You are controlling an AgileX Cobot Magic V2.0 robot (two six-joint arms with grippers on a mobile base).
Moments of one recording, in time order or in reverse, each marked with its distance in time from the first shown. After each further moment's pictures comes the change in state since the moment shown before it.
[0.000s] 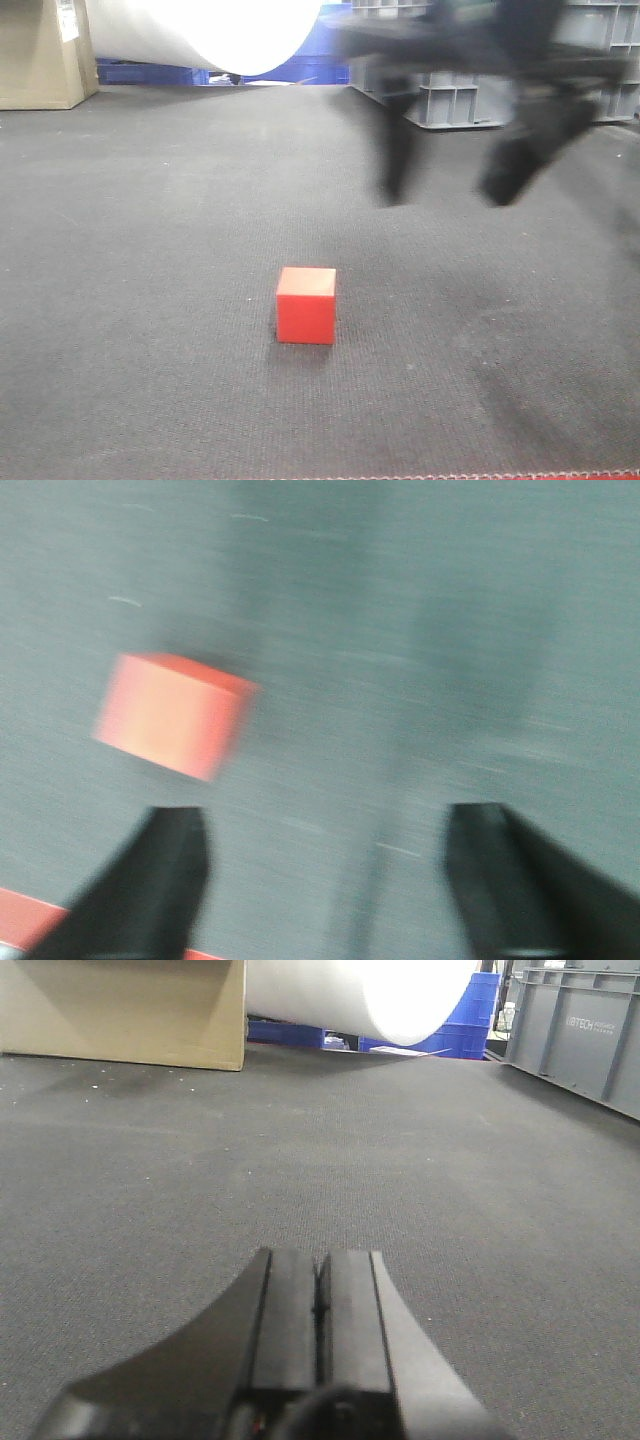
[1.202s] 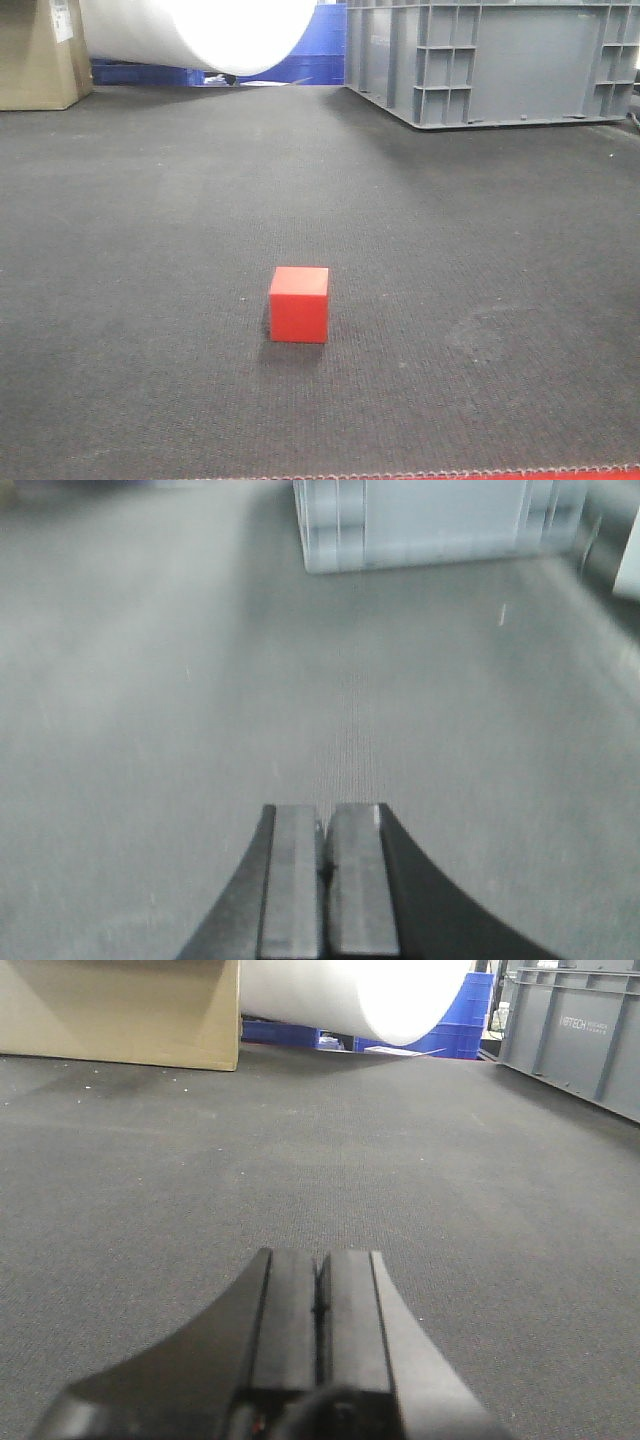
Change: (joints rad) left arm 0.000 0.000 0.000 0.000 0.000 0.000; right arm -0.457 -1.143 0.929 -0.022 -0.807 -0.266
